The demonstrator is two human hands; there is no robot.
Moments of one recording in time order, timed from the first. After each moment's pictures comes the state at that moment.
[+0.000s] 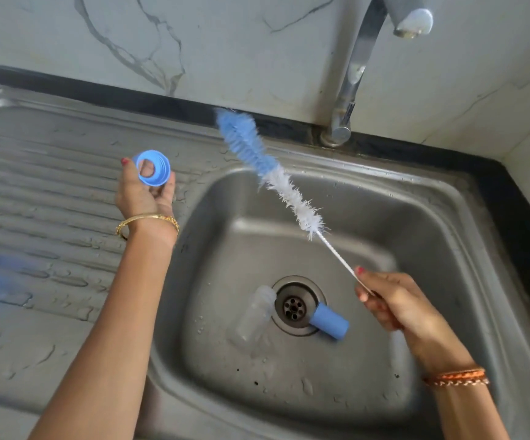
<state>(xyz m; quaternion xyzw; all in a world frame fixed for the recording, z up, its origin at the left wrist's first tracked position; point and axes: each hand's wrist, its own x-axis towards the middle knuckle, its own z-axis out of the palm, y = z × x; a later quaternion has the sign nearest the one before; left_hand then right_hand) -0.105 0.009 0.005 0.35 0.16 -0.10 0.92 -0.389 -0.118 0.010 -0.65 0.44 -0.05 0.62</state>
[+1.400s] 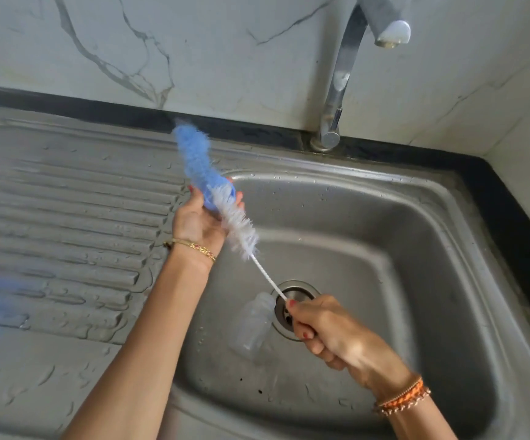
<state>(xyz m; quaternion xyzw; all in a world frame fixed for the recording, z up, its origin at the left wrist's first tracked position) -0.155 -0.017 0.003 0.38 0.01 -0.38 0.84 -0.354 -0.052 0.023 -0.68 0.41 0.11 0.60</state>
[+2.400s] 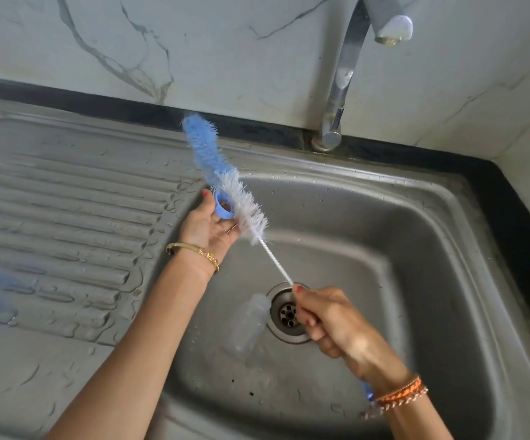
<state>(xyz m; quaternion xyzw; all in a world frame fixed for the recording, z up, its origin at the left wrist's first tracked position) -0.168 -0.027 -0.005 0.43 0.05 -0.38 0.82 -0.356 -0.076 0.009 -0.65 0.39 0.02 0.65</state>
